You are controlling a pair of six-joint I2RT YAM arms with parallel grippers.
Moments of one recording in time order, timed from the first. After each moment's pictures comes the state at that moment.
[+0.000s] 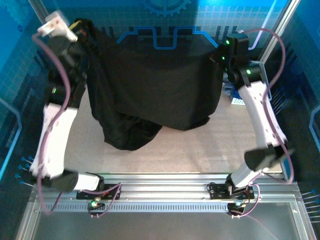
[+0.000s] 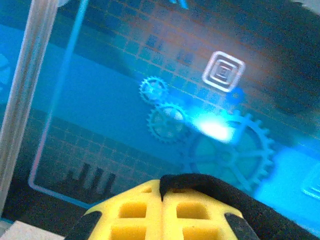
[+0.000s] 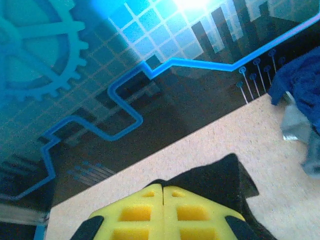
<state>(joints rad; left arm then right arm) -0.15 1.46 1.96 -0.37 -0.39 -0.43 0.22 1.69 2.04 -0.77 0.20 0.70</state>
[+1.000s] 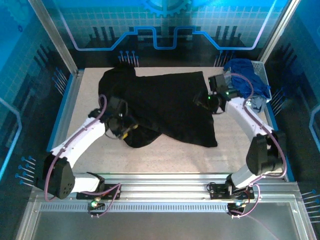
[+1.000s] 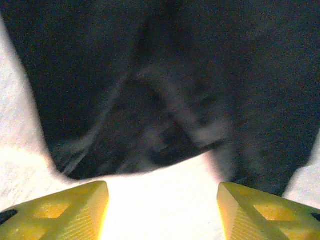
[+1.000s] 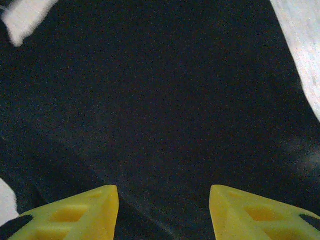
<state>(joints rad) -0.35 1.32 0.87 -0.82 0.19 -1.10 0.24 1.49 1.17 -0.70 -0.12 0.74</state>
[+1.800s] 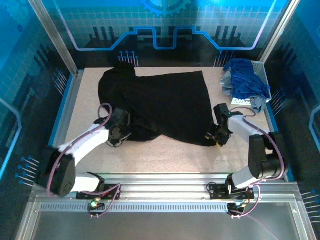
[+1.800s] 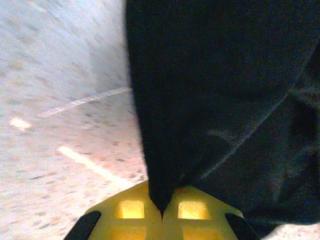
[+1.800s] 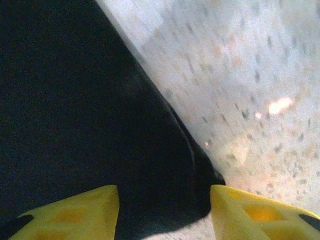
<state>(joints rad) -0.33 1.29 0.79 -0.75 -0.09 -1.11 0.14 1.52 0.87 -0.79 -0.07 0.78</state>
